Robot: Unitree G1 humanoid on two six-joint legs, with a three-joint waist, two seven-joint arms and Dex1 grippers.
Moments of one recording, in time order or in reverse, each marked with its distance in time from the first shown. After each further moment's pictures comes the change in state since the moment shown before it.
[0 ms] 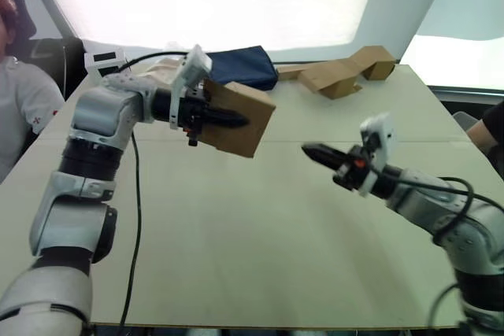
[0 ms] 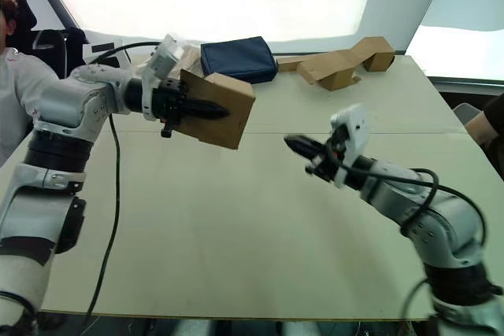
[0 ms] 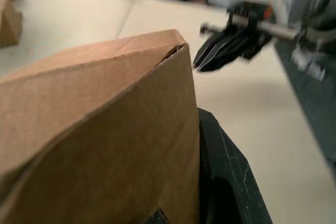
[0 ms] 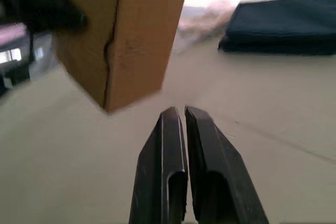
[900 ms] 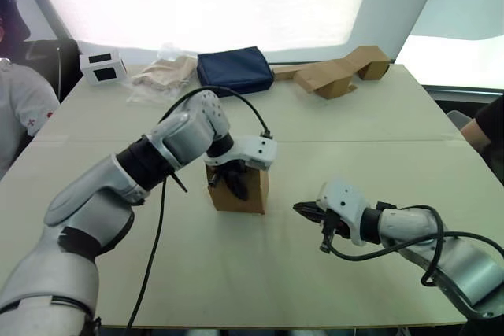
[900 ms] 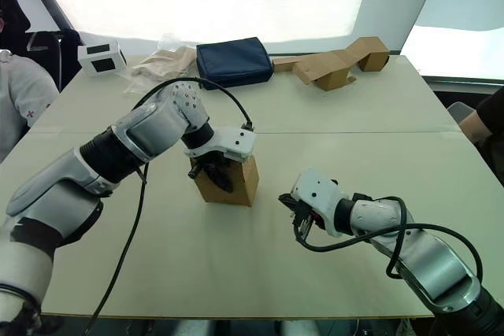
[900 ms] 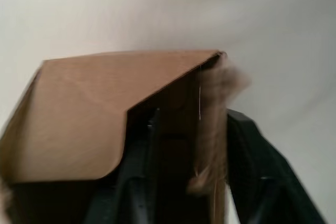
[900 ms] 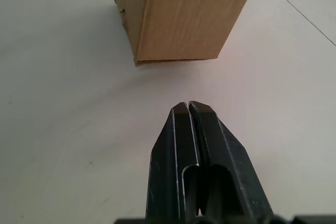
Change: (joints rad) left arm -0.108 -0.118 -0.472 -0.114 0.226 0.125 -0.091; right arm 0.101 0.091 0.237 -0.137 -0.448 -0.059 0.052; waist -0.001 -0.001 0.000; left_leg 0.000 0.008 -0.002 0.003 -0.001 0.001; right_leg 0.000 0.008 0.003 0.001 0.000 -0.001
